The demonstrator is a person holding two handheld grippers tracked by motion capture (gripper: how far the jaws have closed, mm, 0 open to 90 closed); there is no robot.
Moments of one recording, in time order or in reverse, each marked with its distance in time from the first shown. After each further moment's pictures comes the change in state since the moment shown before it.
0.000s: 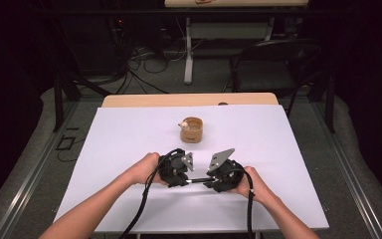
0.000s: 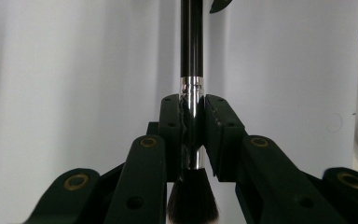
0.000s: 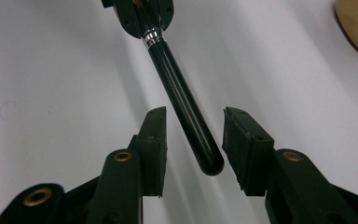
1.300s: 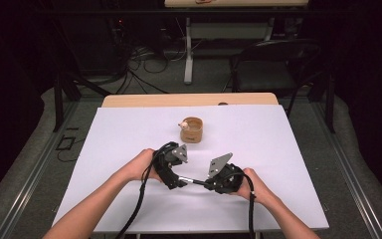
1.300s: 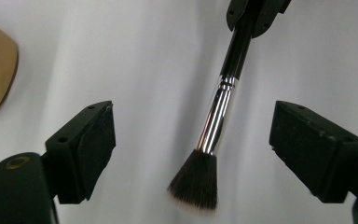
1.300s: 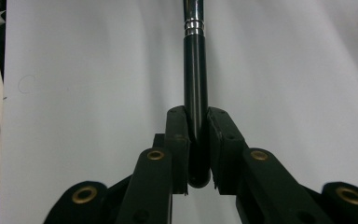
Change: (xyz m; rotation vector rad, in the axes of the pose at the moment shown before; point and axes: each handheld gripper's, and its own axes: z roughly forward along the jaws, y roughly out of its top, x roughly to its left) left arm 0.013 -0.019 -0.010 -0.157 0.058 -0.053; right arm 0.007 -0.005 0.003 0.022 0.050 -0.083
